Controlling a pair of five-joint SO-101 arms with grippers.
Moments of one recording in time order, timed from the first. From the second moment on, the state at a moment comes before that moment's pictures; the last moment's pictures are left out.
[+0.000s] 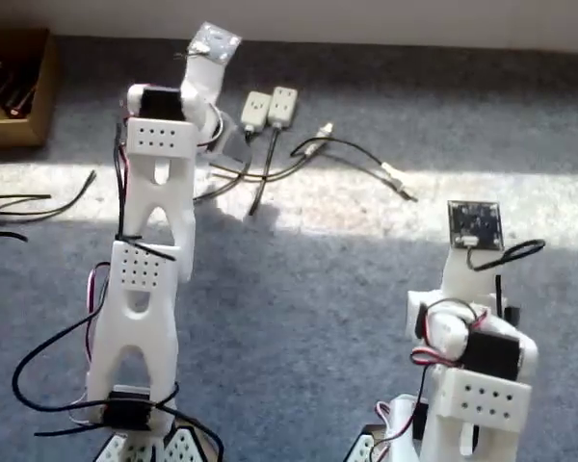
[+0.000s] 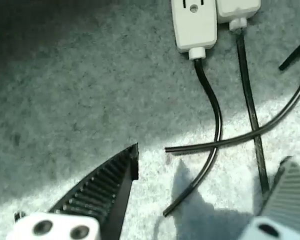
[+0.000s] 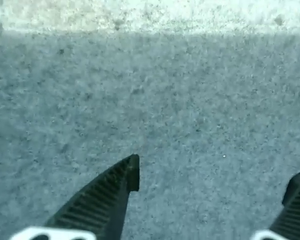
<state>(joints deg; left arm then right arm) -1.4 67.8 -91.3 92.3 -16.5 7.0 -70.0 58.2 77.9 12.0</state>
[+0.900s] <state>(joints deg) 0.0 82.1 -81.1 52.6 -18.5 6.9 -82.1 63.9 77.9 14.2</state>
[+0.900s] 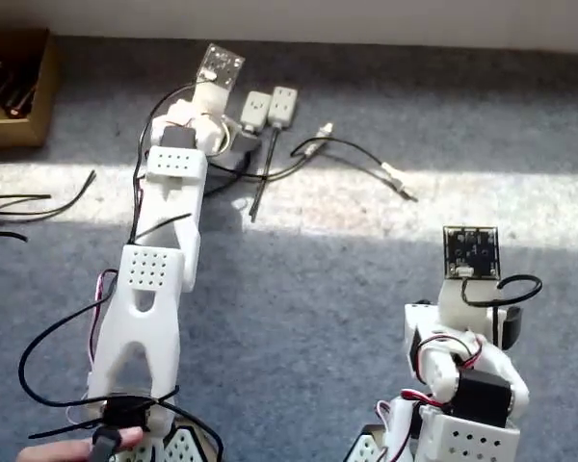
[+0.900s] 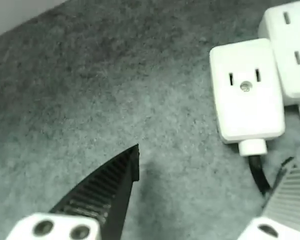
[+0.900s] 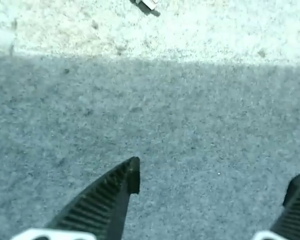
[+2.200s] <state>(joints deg) -0.7 40.0 -81.3 101.2 -21.8 6.9 -82.1 67.0 77.9 18.2</state>
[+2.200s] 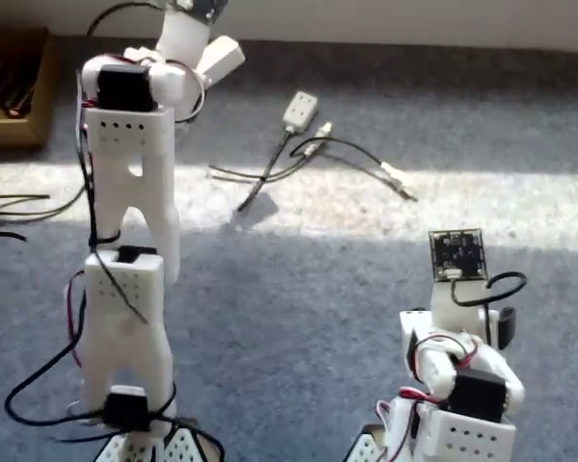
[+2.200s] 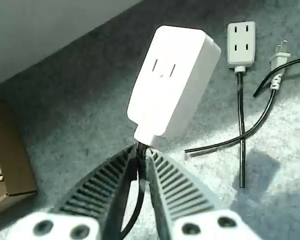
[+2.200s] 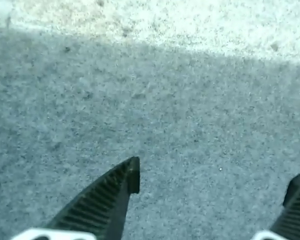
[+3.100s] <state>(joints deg) 20.6 -19.7 50.4 59.3 -49.2 15.9 -70.7 67.0 77.9 18.3</state>
